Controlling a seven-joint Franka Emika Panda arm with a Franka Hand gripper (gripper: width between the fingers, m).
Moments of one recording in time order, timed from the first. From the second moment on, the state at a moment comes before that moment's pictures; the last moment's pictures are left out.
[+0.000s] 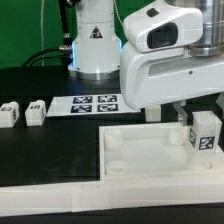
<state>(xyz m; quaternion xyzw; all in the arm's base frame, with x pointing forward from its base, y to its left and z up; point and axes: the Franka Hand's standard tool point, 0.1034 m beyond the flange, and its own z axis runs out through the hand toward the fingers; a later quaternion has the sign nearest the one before) 0.620 0.117 0.092 -0.99 -0.05 0.07 0.05</state>
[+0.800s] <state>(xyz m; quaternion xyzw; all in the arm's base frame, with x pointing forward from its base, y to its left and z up) 0.623 0.116 0.091 -0.87 0.47 0.07 0.09</state>
